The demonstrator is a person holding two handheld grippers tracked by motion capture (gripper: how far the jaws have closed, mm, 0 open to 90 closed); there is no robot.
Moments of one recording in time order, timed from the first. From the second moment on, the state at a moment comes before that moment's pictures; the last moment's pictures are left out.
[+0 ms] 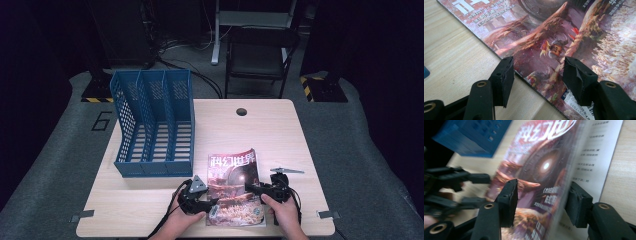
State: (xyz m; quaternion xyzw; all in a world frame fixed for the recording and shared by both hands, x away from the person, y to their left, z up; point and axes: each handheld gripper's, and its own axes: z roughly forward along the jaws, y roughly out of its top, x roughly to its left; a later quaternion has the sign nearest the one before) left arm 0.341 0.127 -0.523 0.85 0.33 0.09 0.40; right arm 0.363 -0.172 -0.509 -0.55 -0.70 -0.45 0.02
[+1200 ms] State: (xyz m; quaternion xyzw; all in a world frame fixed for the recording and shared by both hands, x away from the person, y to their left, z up) left arm 0.340 0.128 -0.526 0.84 0.33 0.10 0.41; right arm 0.375 -0.170 -0.522 -0.52 -0.73 -0.44 0.02
